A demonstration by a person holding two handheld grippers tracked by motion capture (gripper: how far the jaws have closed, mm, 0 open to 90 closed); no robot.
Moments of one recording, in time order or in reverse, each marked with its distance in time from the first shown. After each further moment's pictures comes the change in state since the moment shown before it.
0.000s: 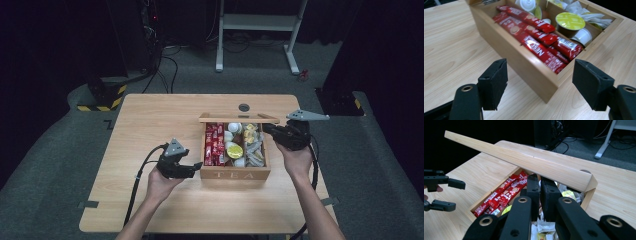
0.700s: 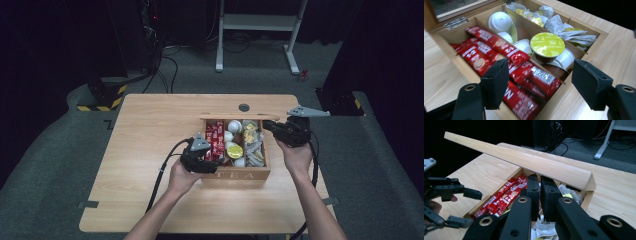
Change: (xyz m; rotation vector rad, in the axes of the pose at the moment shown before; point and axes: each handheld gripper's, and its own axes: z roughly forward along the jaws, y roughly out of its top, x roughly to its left) left arm -0.032 0.037 0.046 -0.002 -0.049 0.069; right arm -0.003 0.008 0.002 -0.008 -0.001 0.007
